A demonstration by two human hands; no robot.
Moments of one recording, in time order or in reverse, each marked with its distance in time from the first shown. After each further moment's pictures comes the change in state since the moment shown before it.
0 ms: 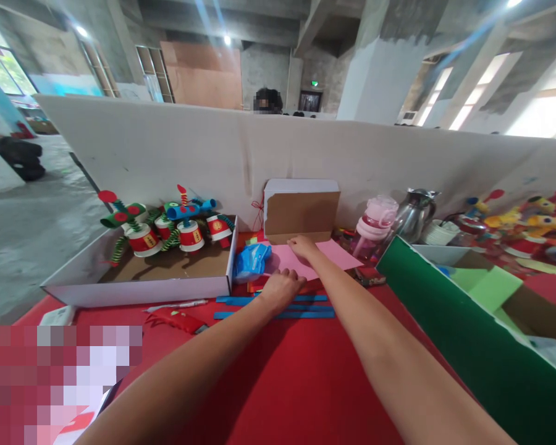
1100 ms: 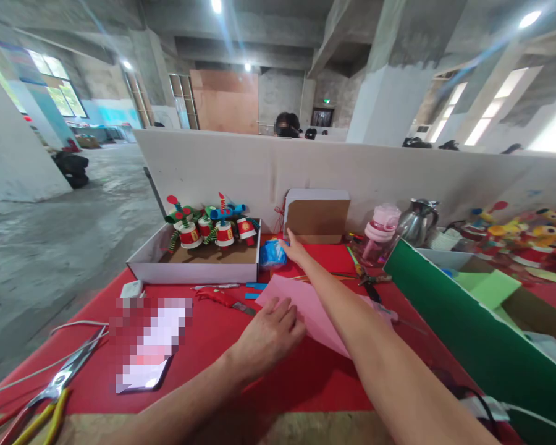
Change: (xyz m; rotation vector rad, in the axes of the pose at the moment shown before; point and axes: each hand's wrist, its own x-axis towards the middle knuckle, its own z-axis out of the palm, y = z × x) left_hand -0.171 0.031 -0.025 0.190 0.500 0.176; right_hand -0.057 -0.093 0.007 0.375 0.189 -0.053
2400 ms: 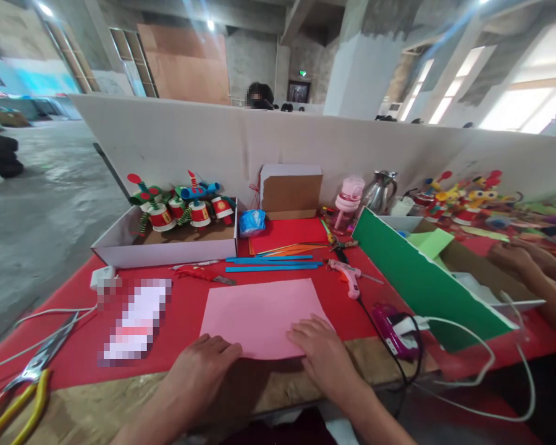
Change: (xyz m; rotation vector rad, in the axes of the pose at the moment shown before) left_hand -0.100 0.040 -0.051 -0.352 -0.466 -0.308; right_hand -0.320 0.016 -0.016 -0.208 -0.241 -0.226
